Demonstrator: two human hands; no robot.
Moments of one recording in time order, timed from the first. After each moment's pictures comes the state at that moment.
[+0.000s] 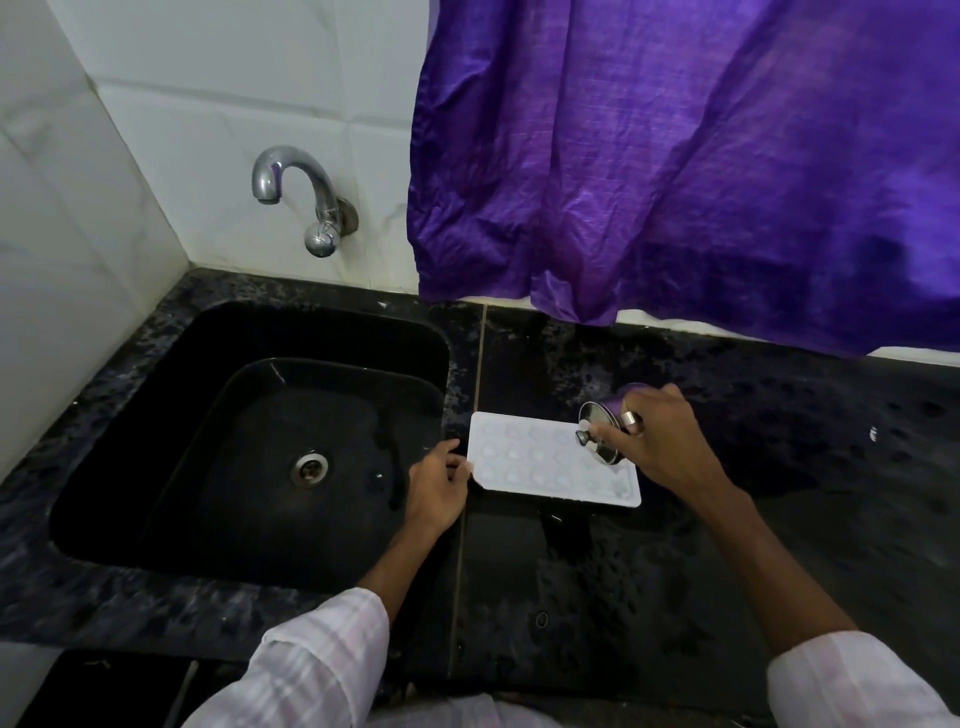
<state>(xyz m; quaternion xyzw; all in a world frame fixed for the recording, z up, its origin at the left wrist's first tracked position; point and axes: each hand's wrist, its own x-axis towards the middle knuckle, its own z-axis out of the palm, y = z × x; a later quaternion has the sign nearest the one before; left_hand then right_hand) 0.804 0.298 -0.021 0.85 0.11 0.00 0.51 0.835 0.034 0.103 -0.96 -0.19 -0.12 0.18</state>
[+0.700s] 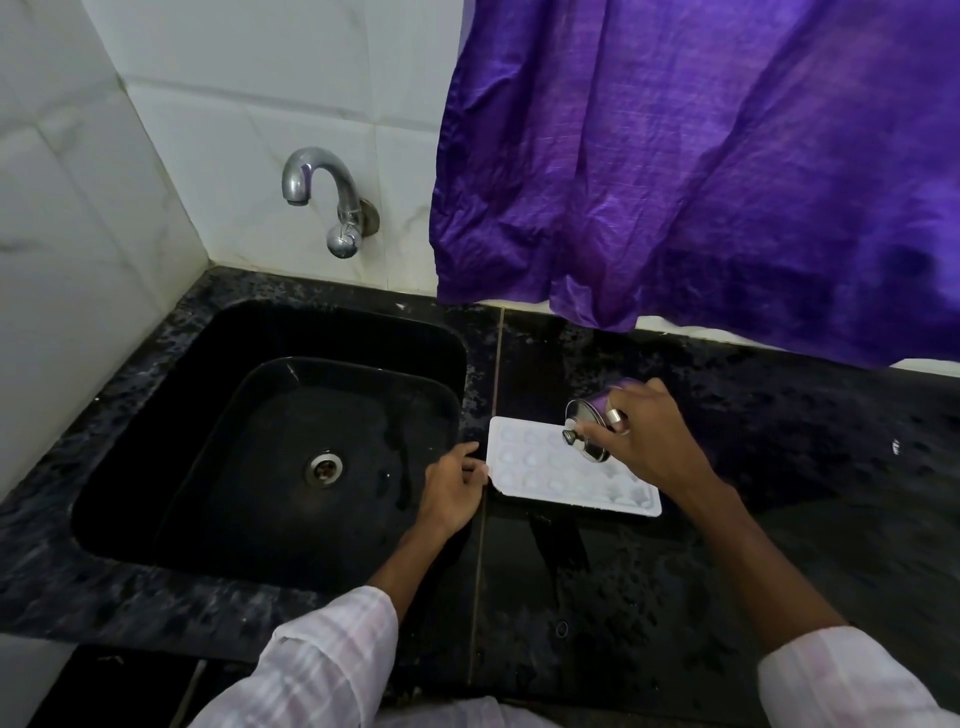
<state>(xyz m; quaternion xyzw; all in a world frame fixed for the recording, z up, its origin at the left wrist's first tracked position) 0.809 0.310 -0.024 0.83 0.09 -0.05 0.54 0.848 0.074 0.103 -0.96 -0.20 -0.11 0.19</state>
